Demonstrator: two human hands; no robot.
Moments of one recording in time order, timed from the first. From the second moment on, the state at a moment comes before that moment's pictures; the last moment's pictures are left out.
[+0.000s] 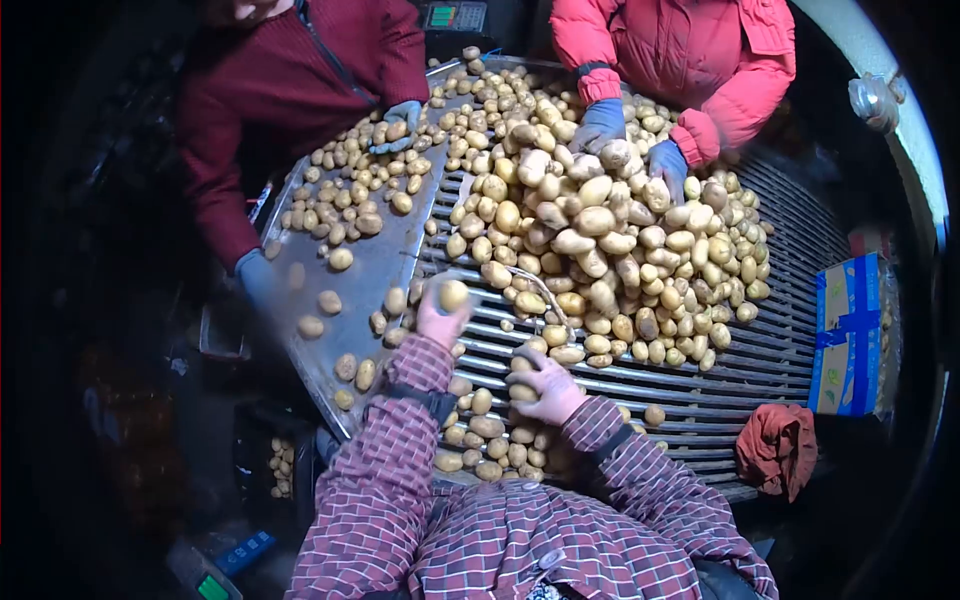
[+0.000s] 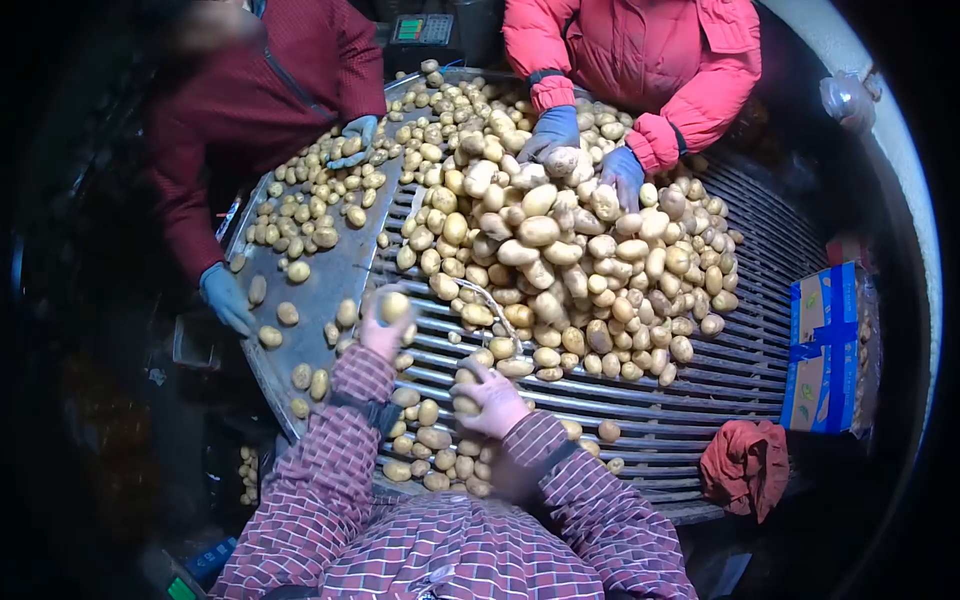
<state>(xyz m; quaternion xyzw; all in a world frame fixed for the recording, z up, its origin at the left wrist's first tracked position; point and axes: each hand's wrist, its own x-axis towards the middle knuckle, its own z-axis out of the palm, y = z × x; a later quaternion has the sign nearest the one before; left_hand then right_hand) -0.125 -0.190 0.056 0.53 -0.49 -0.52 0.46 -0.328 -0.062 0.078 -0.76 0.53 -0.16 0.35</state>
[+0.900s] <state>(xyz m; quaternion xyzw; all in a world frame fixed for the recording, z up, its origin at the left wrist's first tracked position) 0.183 0.061 0.064 0.13 0.11 -0.55 0.82 -0.180 0.008 0.134 -0.88 0.31 -0.17 0.32</state>
